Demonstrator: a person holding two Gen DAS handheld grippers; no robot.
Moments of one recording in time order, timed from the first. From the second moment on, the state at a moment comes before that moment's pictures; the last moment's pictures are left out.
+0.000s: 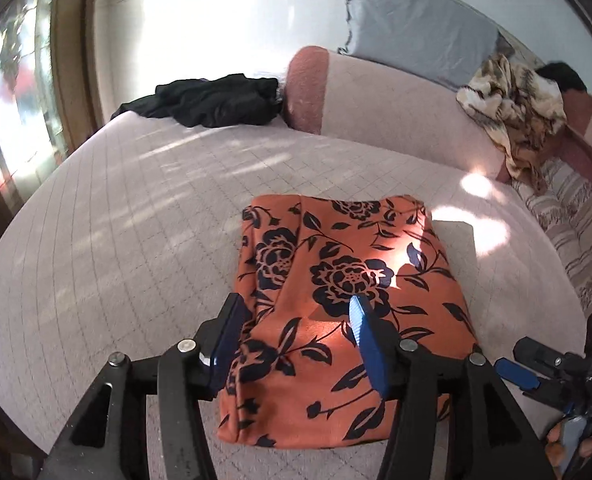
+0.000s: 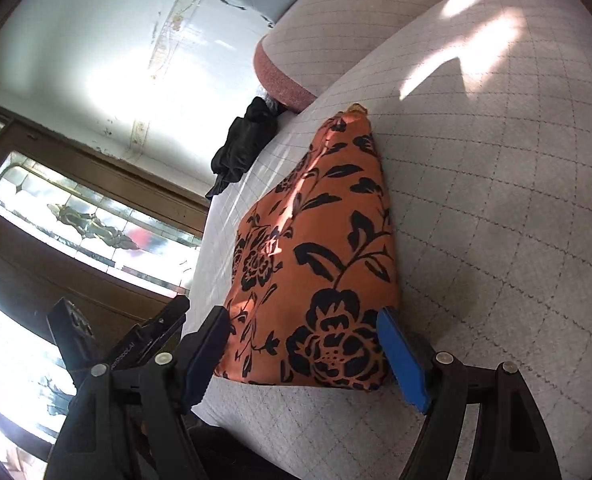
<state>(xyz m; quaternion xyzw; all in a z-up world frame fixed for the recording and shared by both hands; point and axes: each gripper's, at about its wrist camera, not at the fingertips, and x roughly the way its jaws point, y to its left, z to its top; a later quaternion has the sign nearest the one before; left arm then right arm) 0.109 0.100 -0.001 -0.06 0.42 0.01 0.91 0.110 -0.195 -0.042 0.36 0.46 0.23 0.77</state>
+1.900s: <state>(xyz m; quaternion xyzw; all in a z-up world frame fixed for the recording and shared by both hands) 0.146 0.147 -0.087 -0.13 0.47 0.00 0.87 0.232 -0.146 -0.078 0.29 0.54 0.14 0.78</state>
